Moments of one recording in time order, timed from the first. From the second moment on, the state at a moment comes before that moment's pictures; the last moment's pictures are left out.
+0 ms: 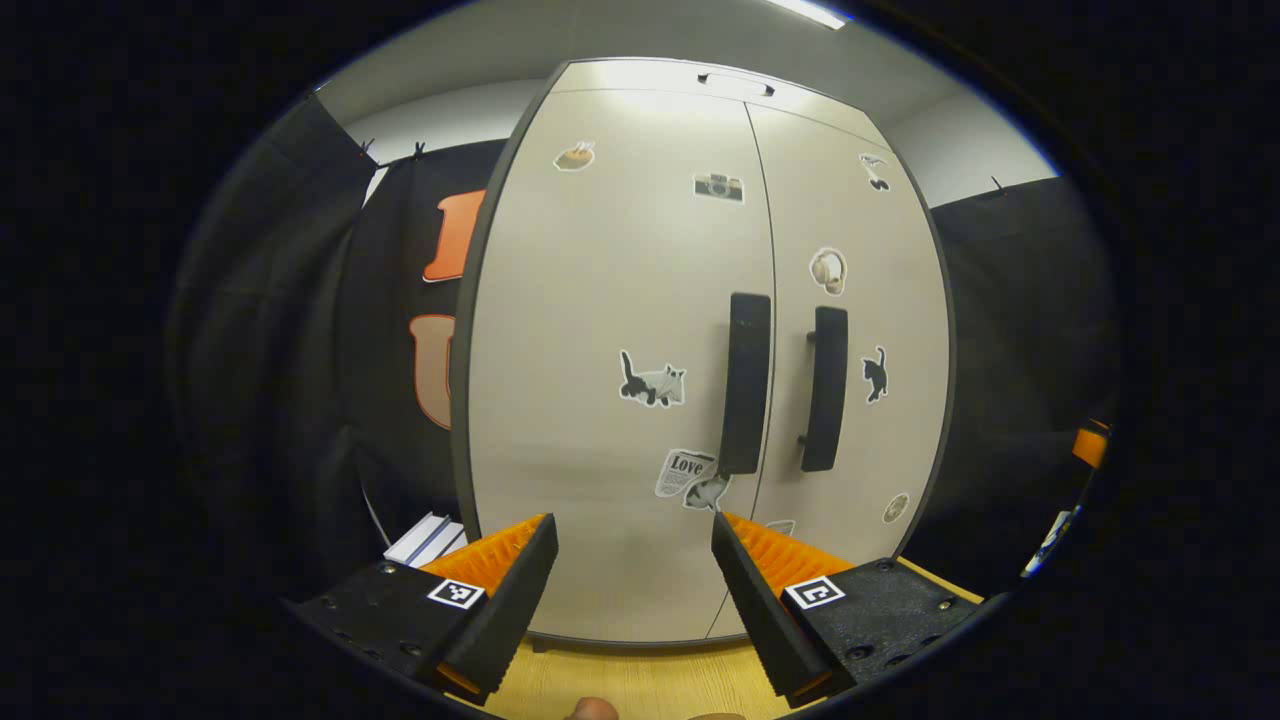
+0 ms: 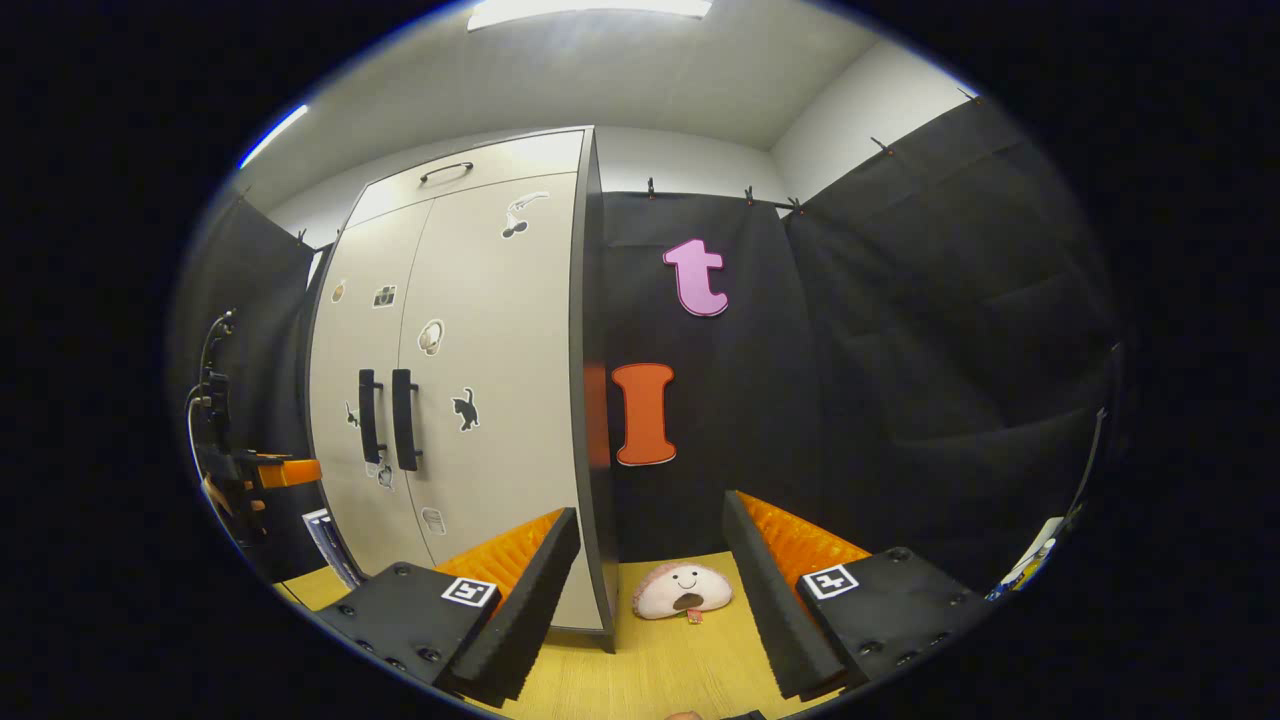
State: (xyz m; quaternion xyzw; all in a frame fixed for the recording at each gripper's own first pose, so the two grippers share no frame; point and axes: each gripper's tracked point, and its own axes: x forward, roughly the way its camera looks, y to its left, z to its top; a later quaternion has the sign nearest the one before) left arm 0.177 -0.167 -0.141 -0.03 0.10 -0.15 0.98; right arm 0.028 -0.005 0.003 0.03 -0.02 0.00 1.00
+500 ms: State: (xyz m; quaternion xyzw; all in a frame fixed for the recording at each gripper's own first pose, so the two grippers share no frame) left arm 0.106 -0.106 -0.023 -0.02 0.00 -0.14 0.99; right arm -0.021 0.002 0.053 0.01 -0.06 0.00 1.00
